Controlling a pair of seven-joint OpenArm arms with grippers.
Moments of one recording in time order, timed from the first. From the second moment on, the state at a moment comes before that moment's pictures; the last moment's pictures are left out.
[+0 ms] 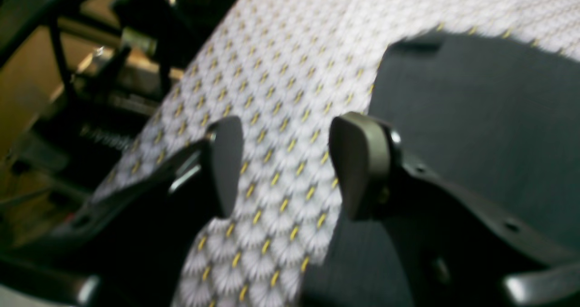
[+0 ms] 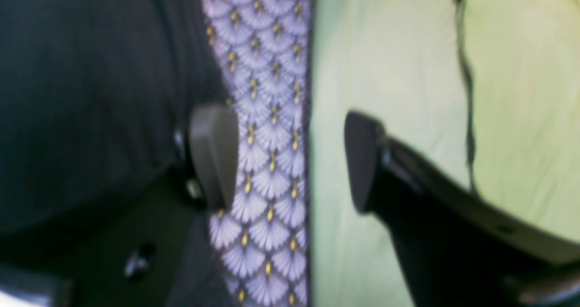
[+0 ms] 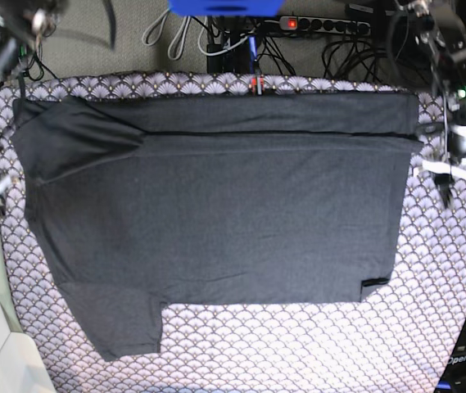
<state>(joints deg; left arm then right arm) 12.5 -8.6 -31.2 104.0 -10.3 -9.0 23.7 7.7 18.6 38.9 78.1 -9.5 40.4 -30.7</state>
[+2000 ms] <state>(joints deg) -25.9 -14.9 -21.4 59.6 -10.3 -8.8 23.1 30.0 18.4 26.0 27.5 -17.0 25.6 -2.4</state>
